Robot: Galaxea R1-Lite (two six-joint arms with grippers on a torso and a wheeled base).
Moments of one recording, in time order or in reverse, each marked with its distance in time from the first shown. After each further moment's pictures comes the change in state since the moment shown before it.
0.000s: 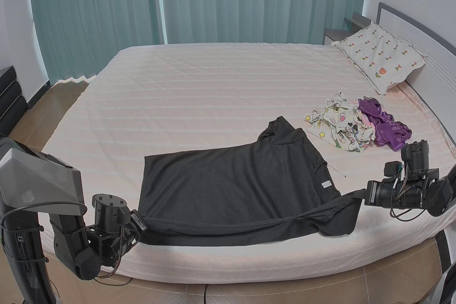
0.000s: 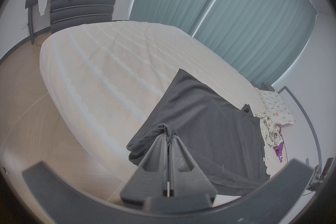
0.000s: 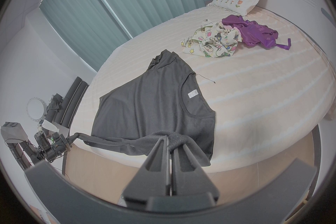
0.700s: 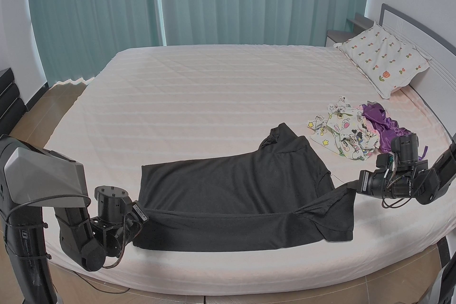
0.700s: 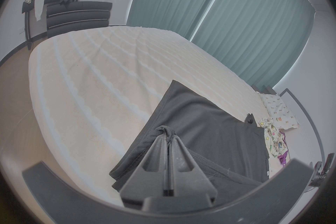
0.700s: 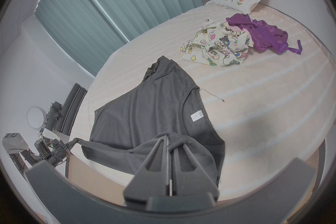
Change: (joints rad) left arm 0.040 0.040 -0.099 0.009 0.002 0.055; right arm -0.014 0.129 -0.138 0.000 0.015 0.034
